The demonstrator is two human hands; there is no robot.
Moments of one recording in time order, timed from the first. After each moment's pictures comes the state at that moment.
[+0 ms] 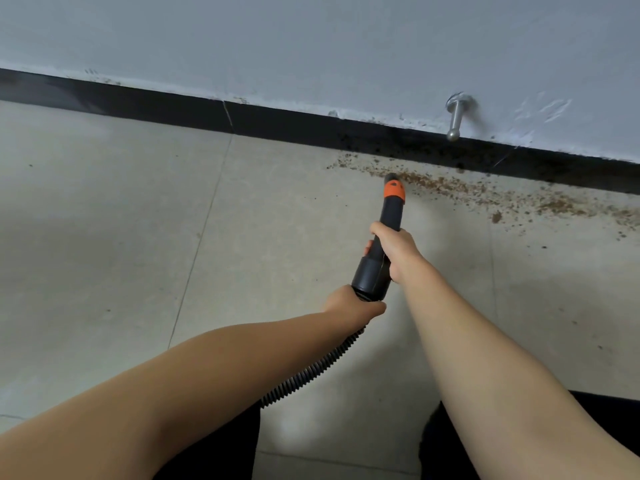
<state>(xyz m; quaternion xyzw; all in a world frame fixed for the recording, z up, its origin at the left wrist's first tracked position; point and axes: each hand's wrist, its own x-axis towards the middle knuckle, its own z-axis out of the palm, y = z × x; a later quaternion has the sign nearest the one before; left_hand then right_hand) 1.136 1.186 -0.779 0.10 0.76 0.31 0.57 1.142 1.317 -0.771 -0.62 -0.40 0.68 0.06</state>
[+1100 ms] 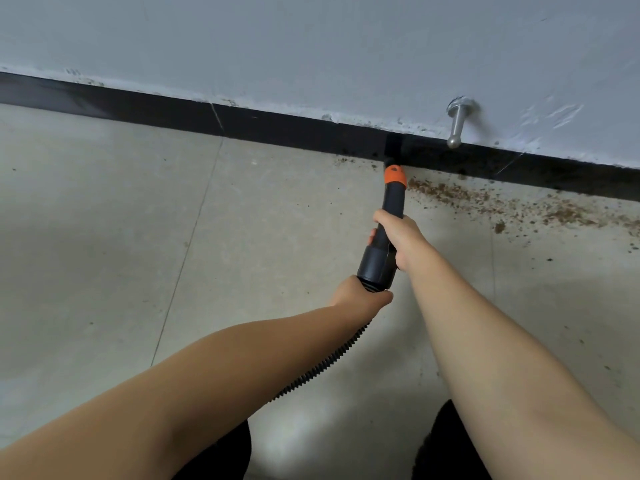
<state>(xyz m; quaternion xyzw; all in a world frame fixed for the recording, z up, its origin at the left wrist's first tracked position) 1.130 1.233 -0.788 0.09 0.76 0.34 0.55 1.125 1.364 -0.775 -0.59 -0.42 0.69 0.05</state>
